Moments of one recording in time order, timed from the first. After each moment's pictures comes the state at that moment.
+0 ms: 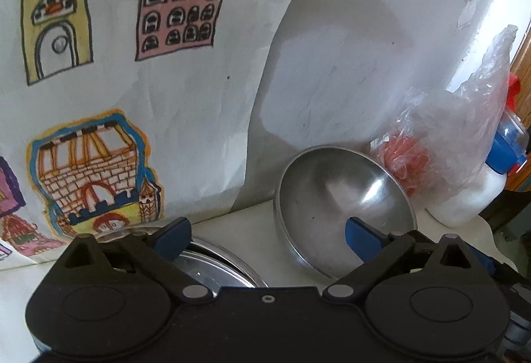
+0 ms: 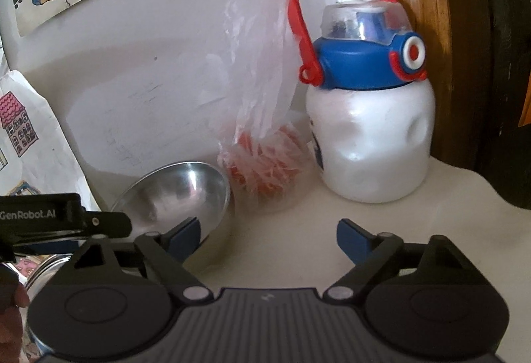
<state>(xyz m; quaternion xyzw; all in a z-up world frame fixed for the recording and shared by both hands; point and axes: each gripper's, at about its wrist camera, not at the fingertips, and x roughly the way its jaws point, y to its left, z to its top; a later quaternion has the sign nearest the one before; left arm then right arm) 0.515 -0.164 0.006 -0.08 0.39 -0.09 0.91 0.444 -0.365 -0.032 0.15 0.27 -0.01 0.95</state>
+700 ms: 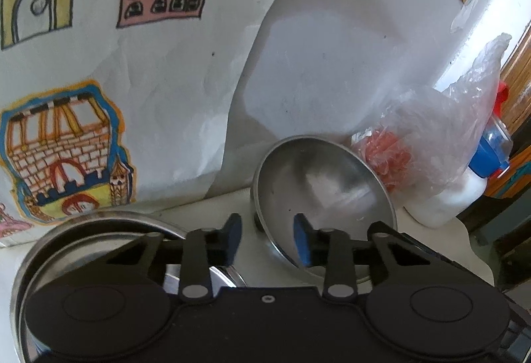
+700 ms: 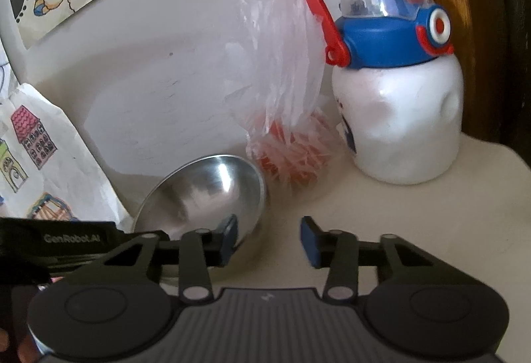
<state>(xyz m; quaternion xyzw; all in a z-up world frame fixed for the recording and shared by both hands) 0.520 -0.167 -0.007 -0.12 0.41 -0.12 0.89 0.456 -0.357 -0.033 0.21 0.29 0.03 0.93</state>
